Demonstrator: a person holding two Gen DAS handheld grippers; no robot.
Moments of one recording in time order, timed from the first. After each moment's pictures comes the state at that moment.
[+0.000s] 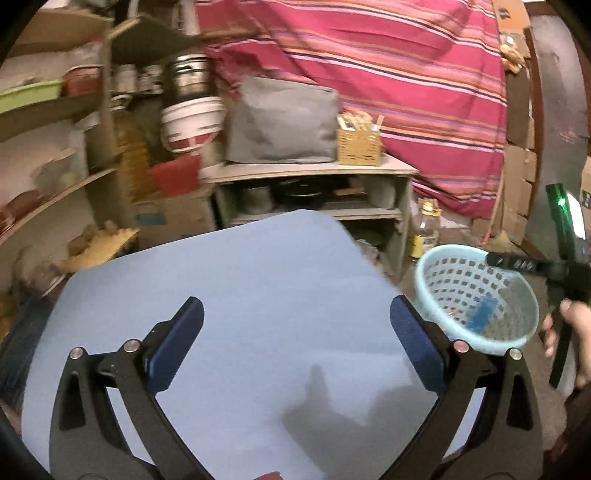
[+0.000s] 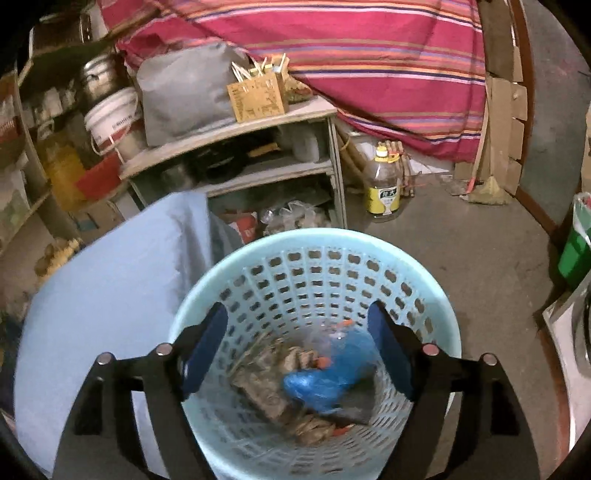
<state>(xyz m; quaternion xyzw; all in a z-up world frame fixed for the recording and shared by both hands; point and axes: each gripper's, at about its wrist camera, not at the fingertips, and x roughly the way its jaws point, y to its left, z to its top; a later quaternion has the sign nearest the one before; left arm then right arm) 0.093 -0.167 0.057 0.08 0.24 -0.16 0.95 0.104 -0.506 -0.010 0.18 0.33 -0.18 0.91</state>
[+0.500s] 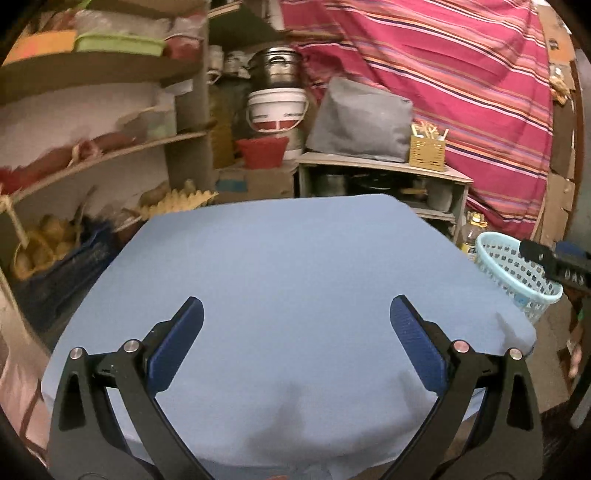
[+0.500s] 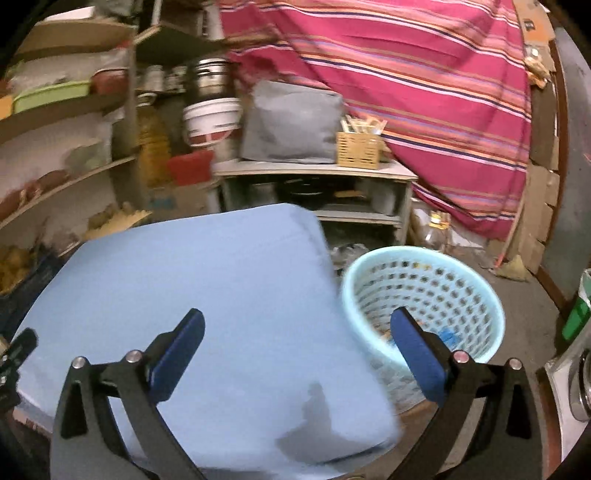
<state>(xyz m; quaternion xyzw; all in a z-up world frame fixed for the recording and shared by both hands) 0.017 -0.024 0.021 0.03 0.24 -0.06 0.97 0.023 -0.293 0.017 0.05 0.24 -0.10 0.96</state>
